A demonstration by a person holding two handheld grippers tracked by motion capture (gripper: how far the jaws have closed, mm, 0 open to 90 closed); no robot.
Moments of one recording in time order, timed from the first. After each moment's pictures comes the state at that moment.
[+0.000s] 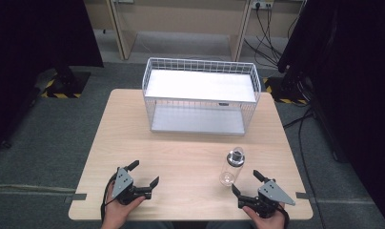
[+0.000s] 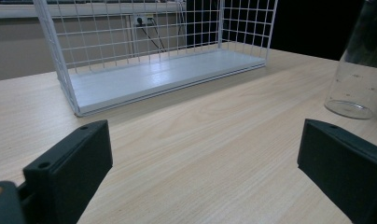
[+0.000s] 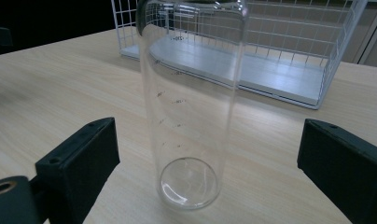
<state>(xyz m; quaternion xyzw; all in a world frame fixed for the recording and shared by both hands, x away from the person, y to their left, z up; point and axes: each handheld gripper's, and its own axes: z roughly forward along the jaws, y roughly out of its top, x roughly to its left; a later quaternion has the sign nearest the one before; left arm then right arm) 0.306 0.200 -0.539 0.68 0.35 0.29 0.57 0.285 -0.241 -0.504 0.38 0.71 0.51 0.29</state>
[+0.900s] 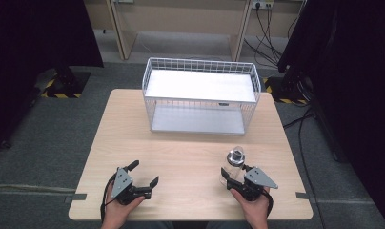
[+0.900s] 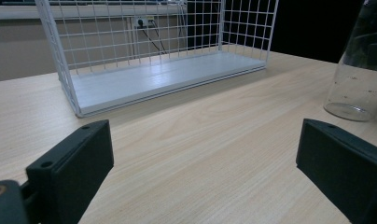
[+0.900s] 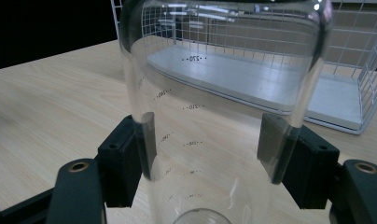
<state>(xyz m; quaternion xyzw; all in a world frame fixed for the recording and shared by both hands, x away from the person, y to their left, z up) 0.306 0.201 -0.539 0.68 0.35 0.29 0.58 0.327 -0.210 -0.512 0.37 0.70 0.53 0.28</state>
